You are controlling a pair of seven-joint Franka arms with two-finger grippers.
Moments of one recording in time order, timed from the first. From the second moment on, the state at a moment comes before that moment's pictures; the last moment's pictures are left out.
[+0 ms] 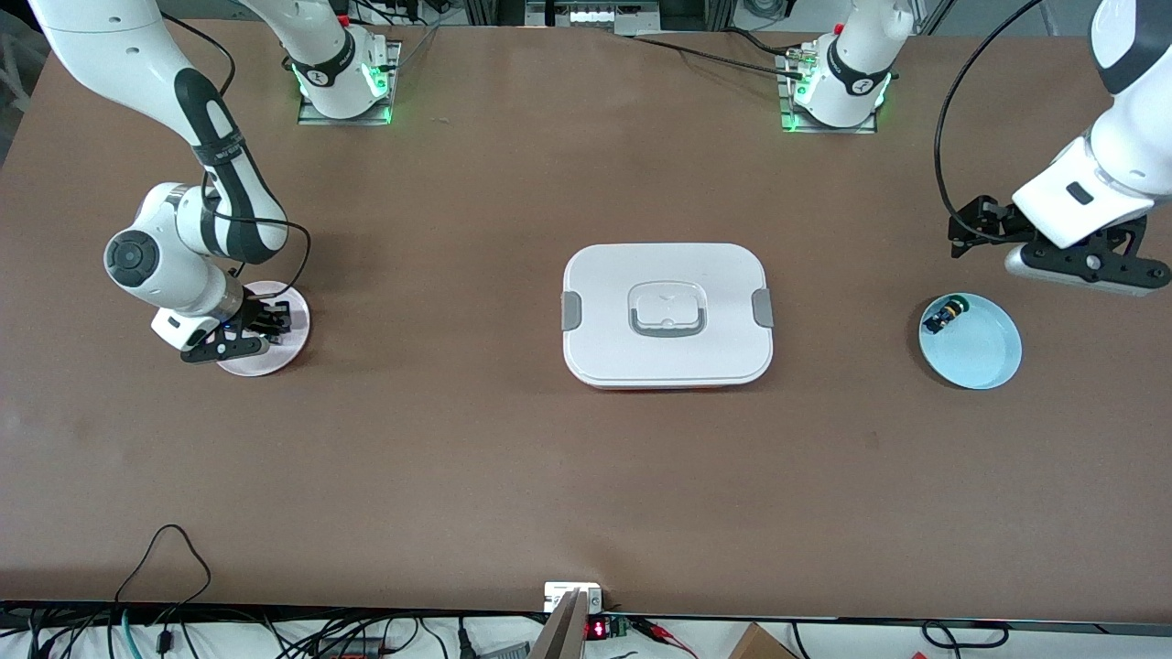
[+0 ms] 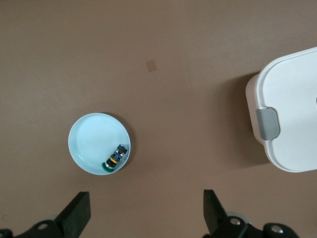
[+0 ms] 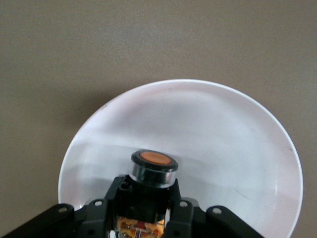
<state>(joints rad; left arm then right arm) -0.04 0.01 -0.04 -1.69 0.07 1.68 0.11 0.10 0.44 -0.17 -2.18 0.06 2.57 -0.29</state>
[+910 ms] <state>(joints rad) -0.06 -0.01 -0.04 -1.71 0.07 1.67 0.05 0.10 0.13 -0.14 -2.00 0.06 2.08 -0.26</state>
